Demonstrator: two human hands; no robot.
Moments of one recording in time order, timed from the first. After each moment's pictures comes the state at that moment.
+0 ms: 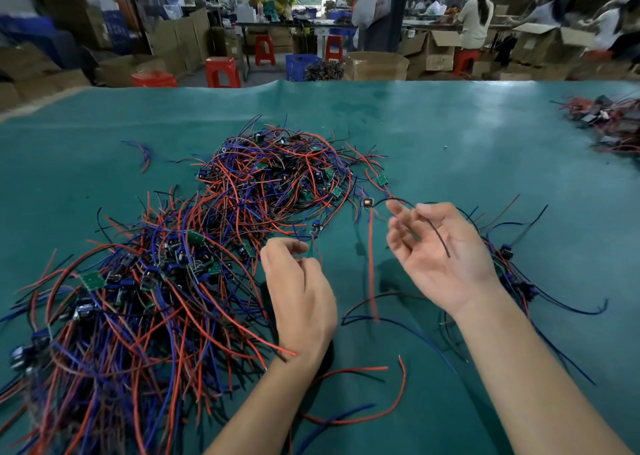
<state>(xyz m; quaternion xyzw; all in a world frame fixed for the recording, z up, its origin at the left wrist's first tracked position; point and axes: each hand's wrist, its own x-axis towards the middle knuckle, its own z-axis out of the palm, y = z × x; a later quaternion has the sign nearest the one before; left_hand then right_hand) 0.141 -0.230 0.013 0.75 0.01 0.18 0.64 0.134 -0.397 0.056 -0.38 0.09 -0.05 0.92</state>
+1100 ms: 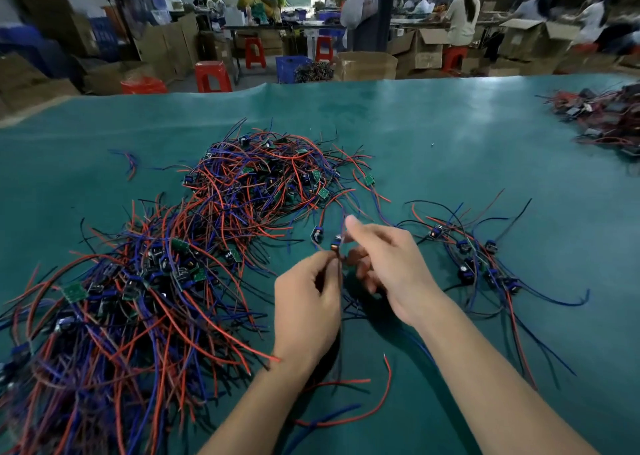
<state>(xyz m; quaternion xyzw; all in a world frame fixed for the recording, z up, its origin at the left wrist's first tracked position) 0.135 -0.237 0.005 0.81 -0.17 0.16 0.54 0.142 -0.368 0.031 -0.70 0.14 -0.08 0.70</state>
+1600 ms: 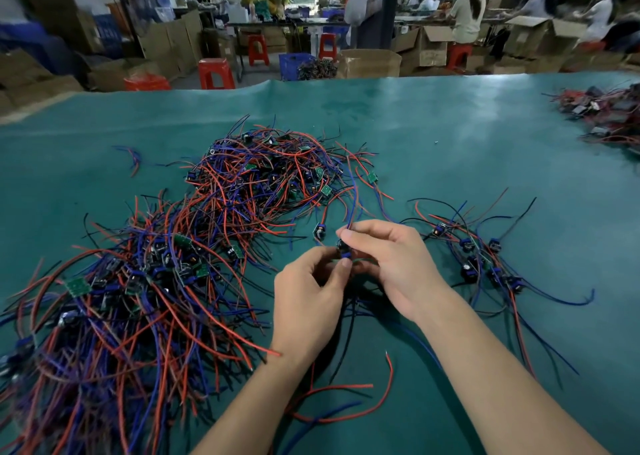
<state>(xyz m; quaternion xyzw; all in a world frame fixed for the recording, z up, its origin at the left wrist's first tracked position) 0.139 -0.235 0.006 0.79 -0.11 0.09 0.59 0.141 -0.369 0.034 -0.62 0.07 -0.06 0.78</state>
